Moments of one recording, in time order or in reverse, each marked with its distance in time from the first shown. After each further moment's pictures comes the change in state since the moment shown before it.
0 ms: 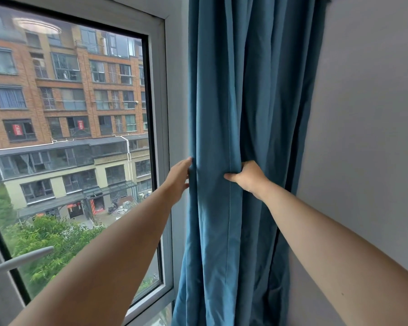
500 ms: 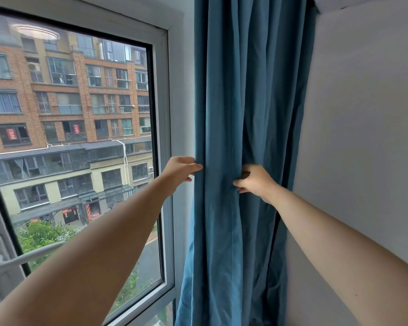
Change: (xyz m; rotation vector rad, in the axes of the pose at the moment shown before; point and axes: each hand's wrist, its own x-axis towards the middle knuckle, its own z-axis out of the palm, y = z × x) left_hand -0.031 0.031 -0.012 0.371 -0.001 0.136; right_hand -0.031 0.002 -0.011 -0.012 -0.028 0.010
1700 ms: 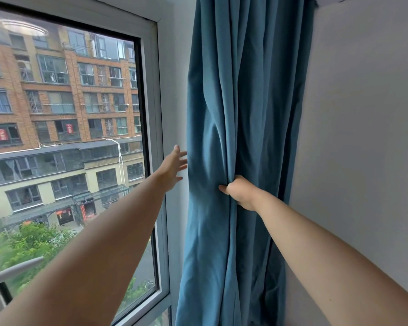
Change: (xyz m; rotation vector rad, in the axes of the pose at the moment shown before) left_hand 0.045 -0.003 0.008 -0.283 -0.054 -0.187; right_hand 0.032 0.012 0.030 0.102 -0.089 0.220
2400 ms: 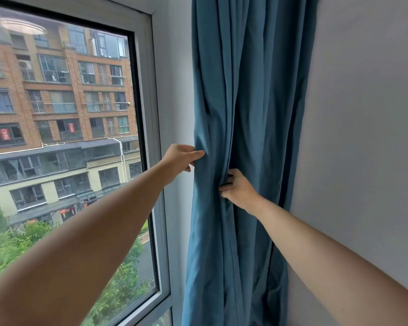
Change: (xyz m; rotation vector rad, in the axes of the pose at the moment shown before) left_hand 0.010 0.014 0.010 0.385 0.022 0.214; right_hand 0.016 0.018 0.000 -0.036 0.052 -0.245
